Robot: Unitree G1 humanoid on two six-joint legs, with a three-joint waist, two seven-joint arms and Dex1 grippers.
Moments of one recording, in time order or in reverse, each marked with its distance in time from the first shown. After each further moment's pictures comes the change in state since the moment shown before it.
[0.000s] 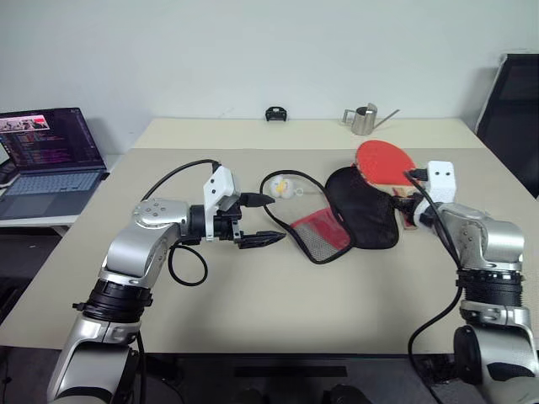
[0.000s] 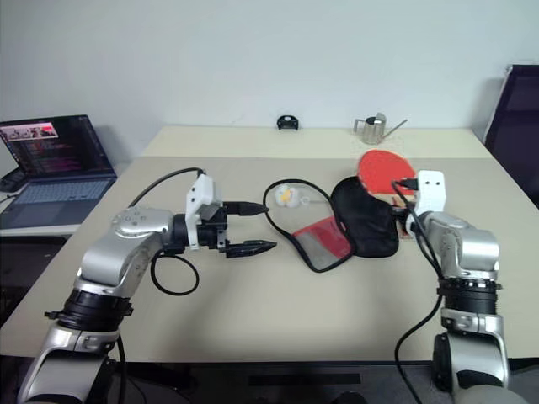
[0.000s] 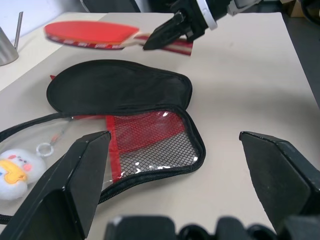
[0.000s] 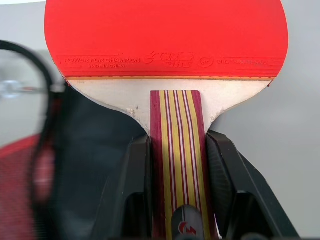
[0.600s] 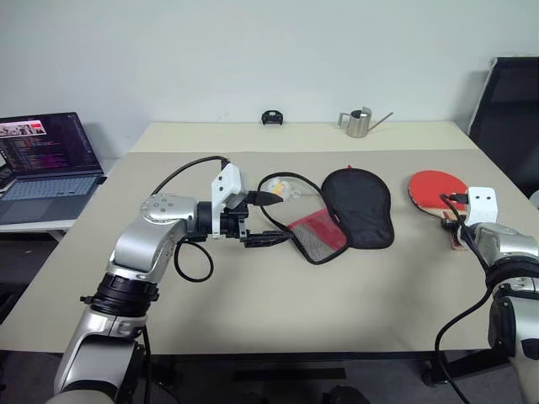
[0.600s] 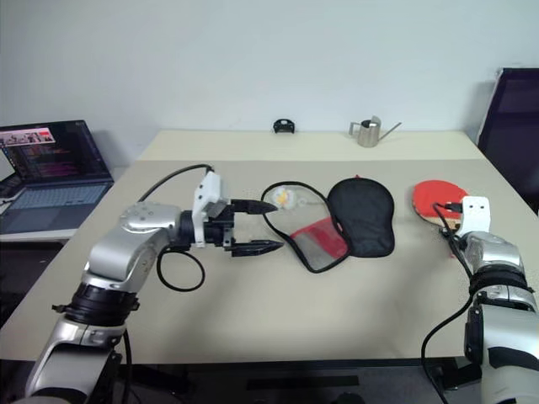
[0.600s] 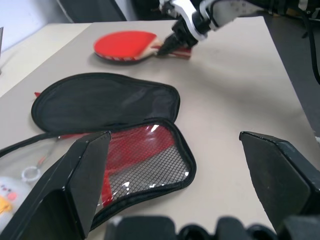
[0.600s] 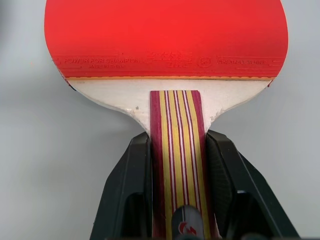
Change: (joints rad) left arm -0.037 -0.013 -0.022 0.009 0.000 0.000 -0.024; right arm -0.139 -0.284 0.027 0.792 -0.161 -0.534 0.143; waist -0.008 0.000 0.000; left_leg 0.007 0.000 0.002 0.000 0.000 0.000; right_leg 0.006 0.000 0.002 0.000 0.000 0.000
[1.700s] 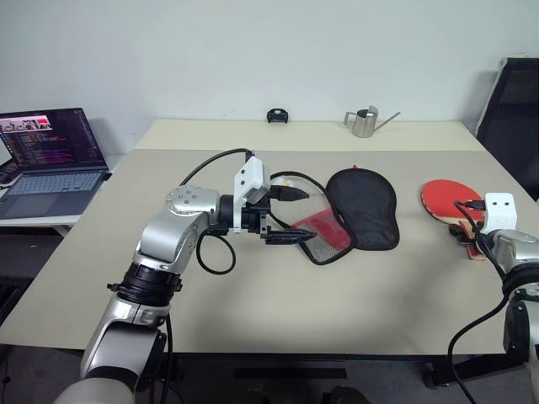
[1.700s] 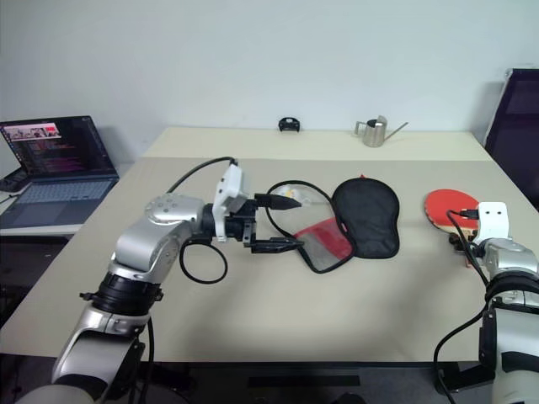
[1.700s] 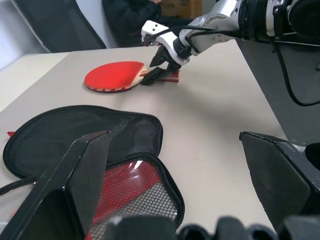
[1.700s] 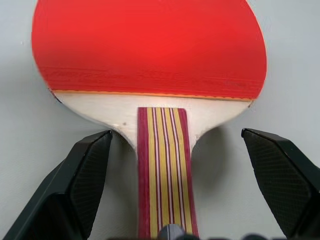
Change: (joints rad) left arm -0.088 -0.106 -0.052 0.030 0.000 -0.015 -0.031; right arm 0.010 -0.072 0.012 0.230 -0.064 -0.152 0.014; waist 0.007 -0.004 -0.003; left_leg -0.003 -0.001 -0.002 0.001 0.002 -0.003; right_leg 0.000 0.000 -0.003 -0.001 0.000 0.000
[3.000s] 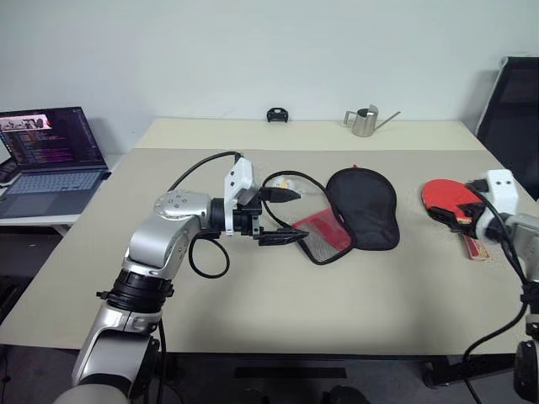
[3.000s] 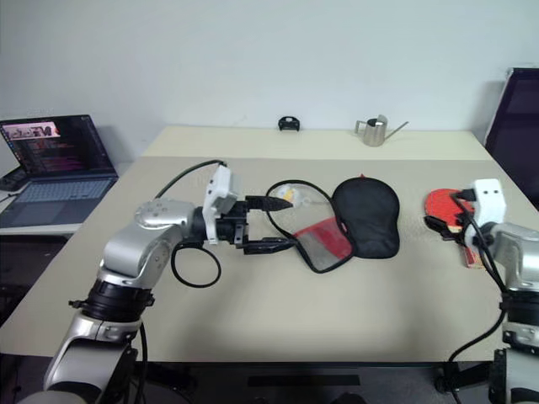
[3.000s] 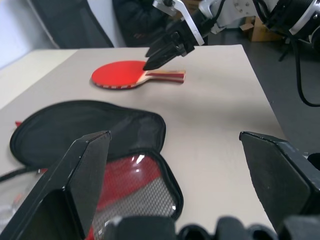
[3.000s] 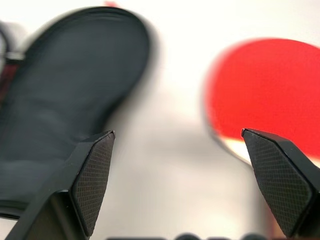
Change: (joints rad) left arm 0.019 0.004 0.021 -0.033 -0.021 0.022 0.019; right arm 0.298 -0.019 -0.138 -0.854 0.156 0.484 0.241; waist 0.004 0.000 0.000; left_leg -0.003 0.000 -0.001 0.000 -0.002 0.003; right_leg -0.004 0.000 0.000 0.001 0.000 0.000
